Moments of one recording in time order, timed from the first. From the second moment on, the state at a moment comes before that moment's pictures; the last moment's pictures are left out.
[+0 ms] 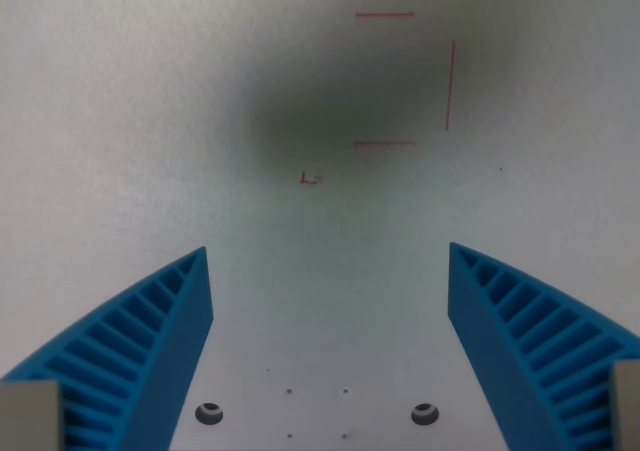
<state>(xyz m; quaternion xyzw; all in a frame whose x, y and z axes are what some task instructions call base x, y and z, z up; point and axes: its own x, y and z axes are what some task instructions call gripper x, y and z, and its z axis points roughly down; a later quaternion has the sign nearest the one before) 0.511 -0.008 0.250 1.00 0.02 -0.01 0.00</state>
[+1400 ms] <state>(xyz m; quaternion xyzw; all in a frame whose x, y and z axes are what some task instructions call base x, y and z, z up) 0.500 -0.008 0.246 1.00 0.02 -0.04 0.00</state>
